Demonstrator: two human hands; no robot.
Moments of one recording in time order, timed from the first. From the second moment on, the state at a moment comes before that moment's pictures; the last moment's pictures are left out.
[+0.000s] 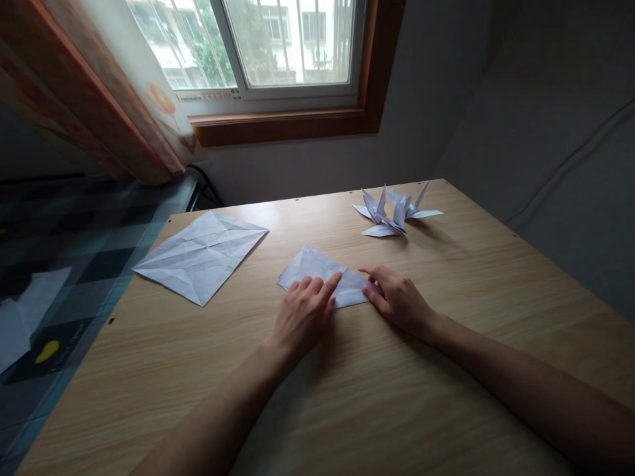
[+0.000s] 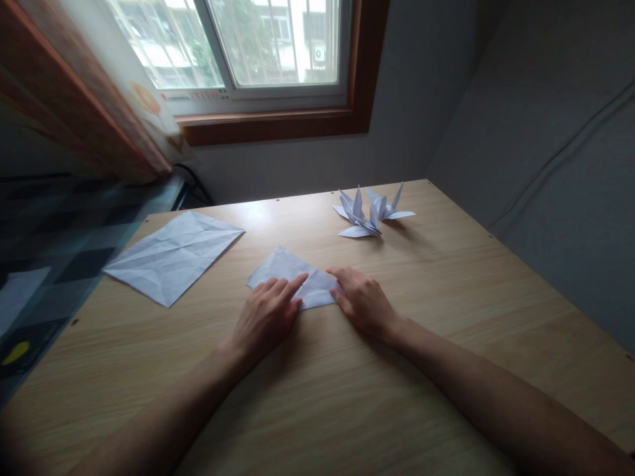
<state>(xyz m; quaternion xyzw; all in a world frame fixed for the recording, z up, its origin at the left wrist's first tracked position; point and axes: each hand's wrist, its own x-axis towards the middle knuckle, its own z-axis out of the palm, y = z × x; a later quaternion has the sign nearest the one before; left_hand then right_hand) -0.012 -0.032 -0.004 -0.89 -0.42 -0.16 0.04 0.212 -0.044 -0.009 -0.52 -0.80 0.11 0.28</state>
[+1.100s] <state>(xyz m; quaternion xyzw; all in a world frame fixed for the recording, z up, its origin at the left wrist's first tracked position) 0.001 -0.051 0.010 -0.94 -0.29 -0.05 0.16 0.238 -0.061 0.026 -0.27 -0.93 -0.20 0.12</state>
